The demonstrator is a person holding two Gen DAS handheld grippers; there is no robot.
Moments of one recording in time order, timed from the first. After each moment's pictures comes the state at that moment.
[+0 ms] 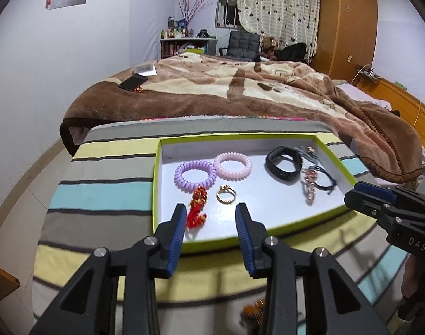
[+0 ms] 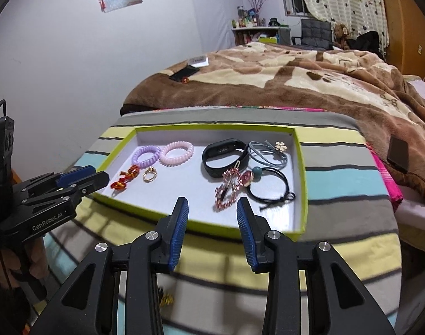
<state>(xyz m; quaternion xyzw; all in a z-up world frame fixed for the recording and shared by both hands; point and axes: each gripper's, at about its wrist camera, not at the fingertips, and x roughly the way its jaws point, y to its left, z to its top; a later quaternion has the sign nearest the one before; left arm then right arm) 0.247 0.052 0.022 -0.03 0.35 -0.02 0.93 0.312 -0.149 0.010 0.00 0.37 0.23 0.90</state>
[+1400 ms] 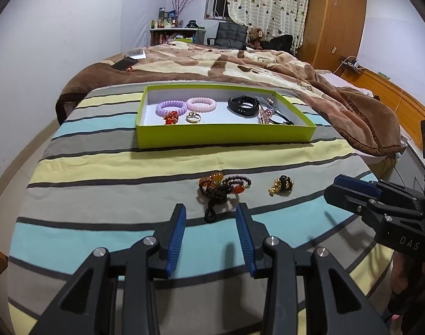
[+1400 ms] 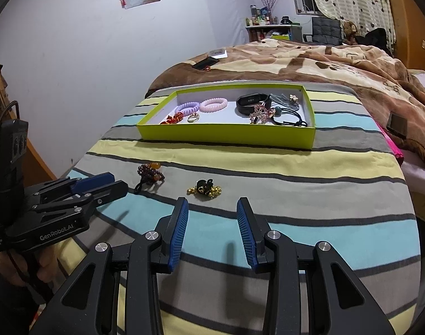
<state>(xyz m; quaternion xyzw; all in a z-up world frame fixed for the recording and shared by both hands) 0.152 0.026 -0.008 -0.04 0.38 -0.06 0.92 0.212 -0.162 -0.014 0.00 0.37 0.27 0.89</state>
